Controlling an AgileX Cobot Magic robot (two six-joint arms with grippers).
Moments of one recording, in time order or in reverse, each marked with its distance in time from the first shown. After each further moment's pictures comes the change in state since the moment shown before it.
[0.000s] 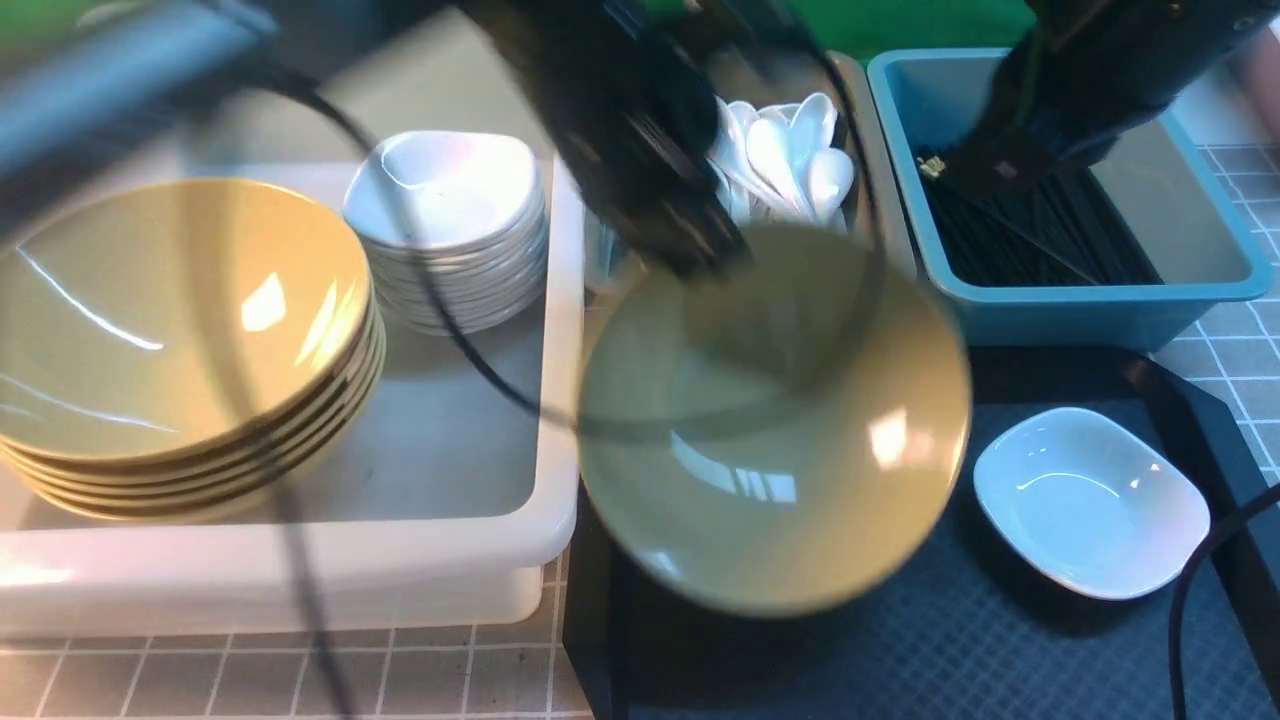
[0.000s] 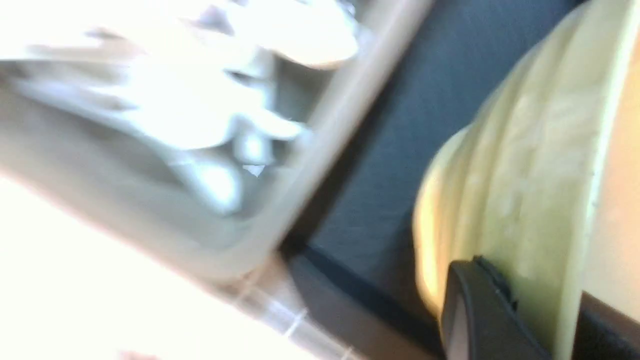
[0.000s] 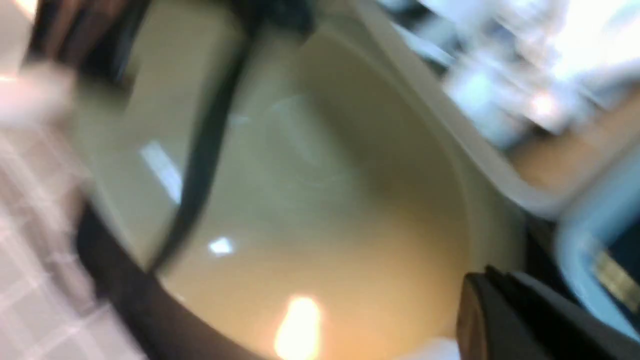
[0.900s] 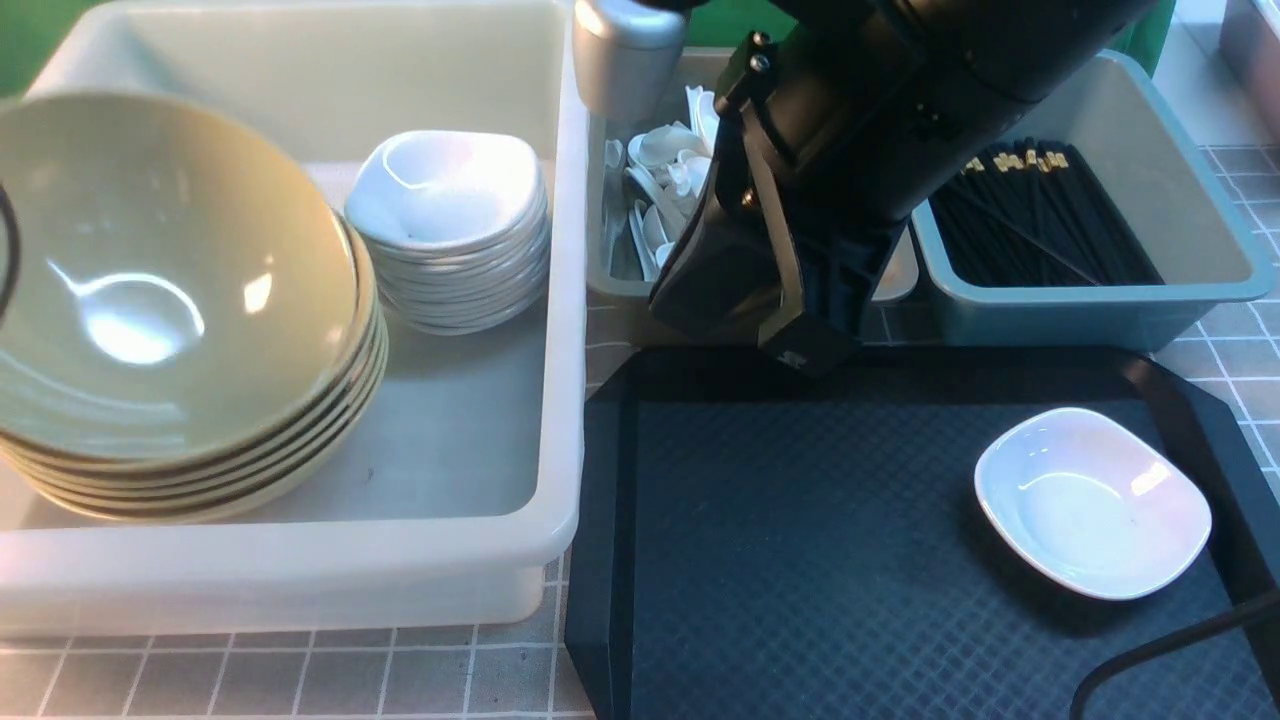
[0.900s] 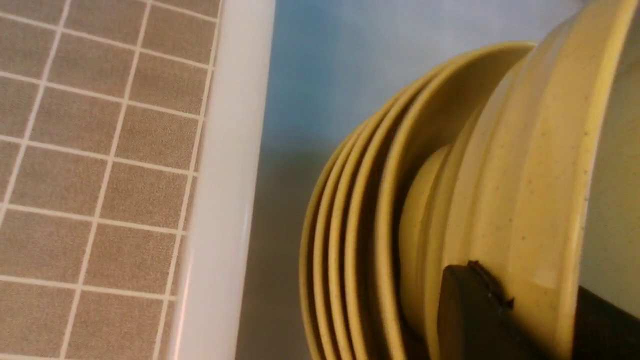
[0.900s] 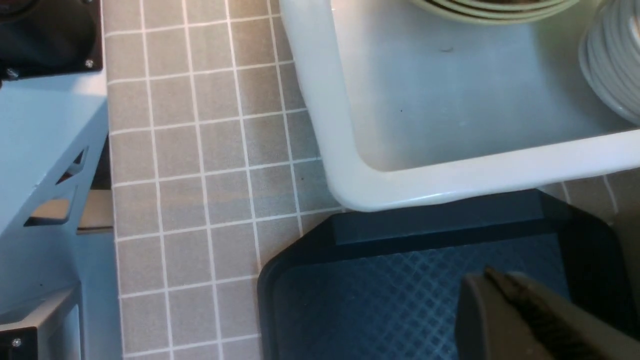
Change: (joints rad) right arm 0.328 0.000 -0.042 0.057 0.000 -0.123; left arm 1.113 -0.367 0.683 -0.478 -0.257 0.231
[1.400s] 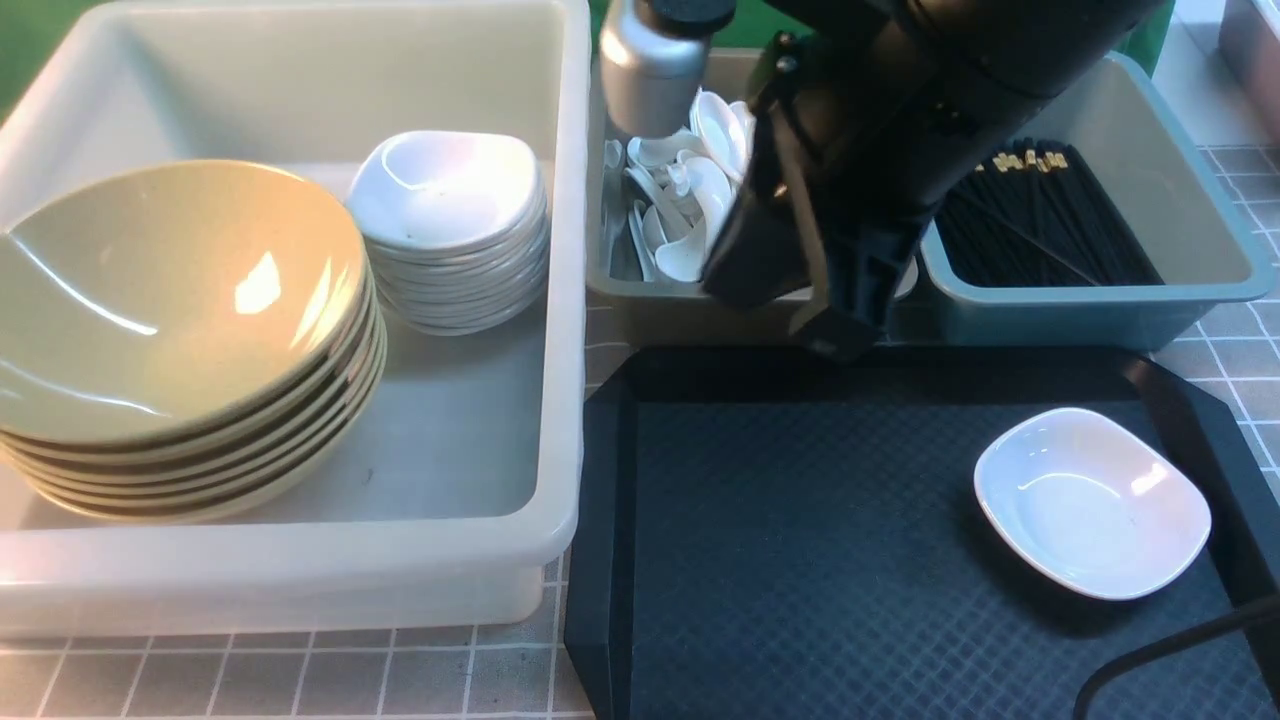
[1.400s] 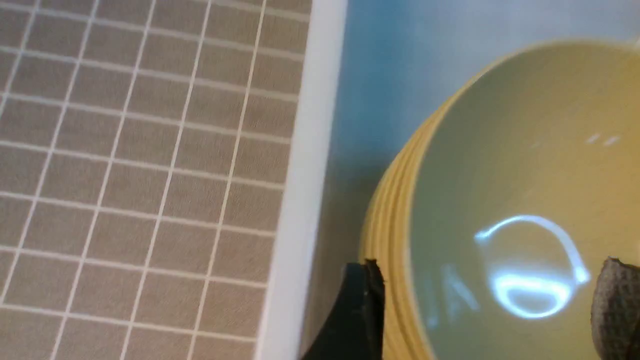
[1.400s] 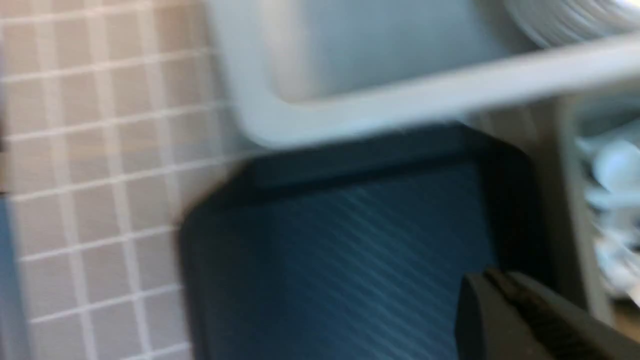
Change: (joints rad) right arm 0.000 -0.012 0.000 -0.197 0.000 0.076; left arm -0.039 -0.151 -0.146 0.243 0.076 -0.167
